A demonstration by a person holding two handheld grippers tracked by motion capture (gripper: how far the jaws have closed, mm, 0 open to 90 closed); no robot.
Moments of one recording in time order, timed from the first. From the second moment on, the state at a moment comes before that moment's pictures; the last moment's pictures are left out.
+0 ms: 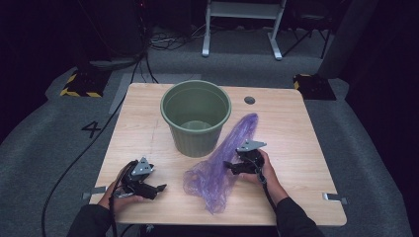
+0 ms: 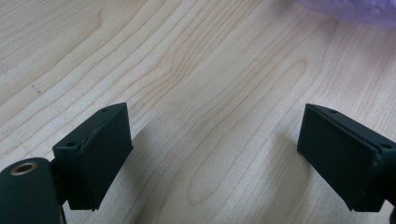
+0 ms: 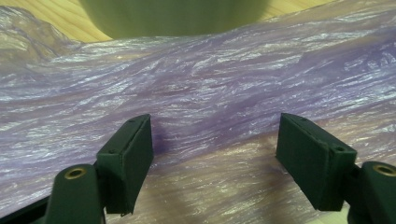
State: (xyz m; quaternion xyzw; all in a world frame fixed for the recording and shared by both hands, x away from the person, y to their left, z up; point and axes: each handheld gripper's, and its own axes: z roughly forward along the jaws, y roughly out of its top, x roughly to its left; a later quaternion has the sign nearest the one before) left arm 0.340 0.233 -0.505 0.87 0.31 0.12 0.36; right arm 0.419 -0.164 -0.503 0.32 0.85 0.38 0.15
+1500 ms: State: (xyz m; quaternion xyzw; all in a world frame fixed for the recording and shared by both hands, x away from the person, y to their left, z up) left arm 0.341 0.232 -0.505 0.87 0.31 0.12 0.36; right arm 0.388 -0.256 -0.487 0.37 0.82 0.38 0.21
